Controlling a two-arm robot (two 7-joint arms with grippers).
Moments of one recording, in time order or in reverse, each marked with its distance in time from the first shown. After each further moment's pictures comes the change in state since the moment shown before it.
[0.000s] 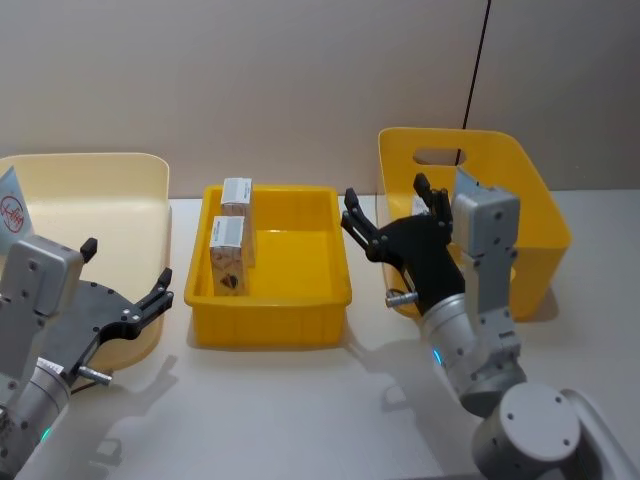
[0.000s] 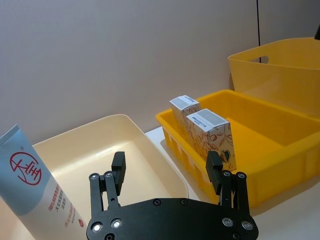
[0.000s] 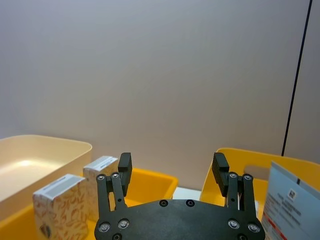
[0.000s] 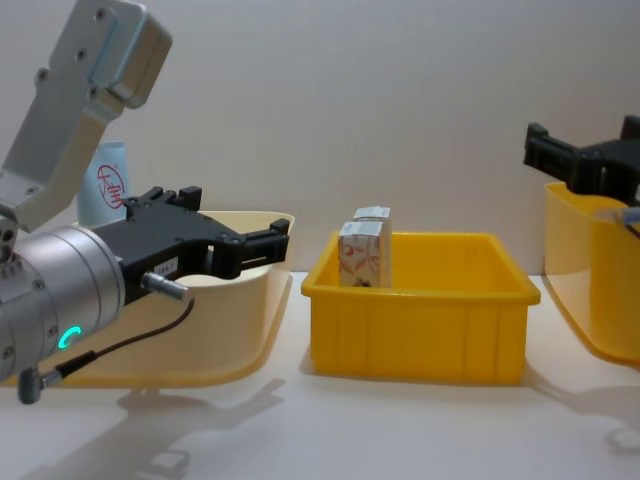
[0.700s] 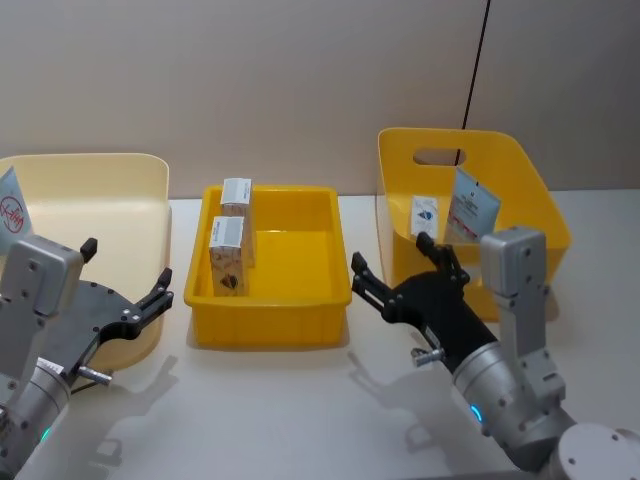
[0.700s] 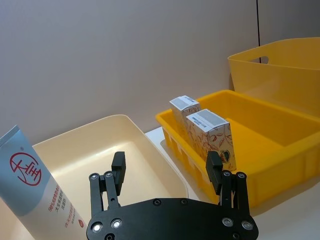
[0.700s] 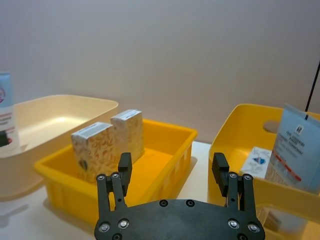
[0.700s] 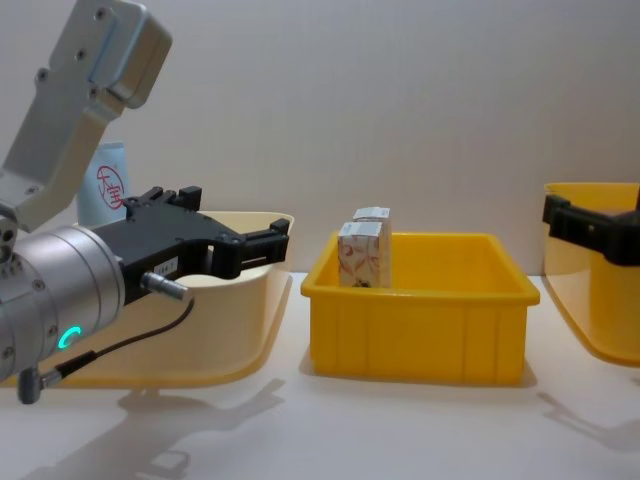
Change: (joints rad) left arm 0.000 0.000 0.000 0.000 0.000 0.000 0.000; right arm -0.140 0.196 -0.057 -0.166 0.201 0.149 0.028
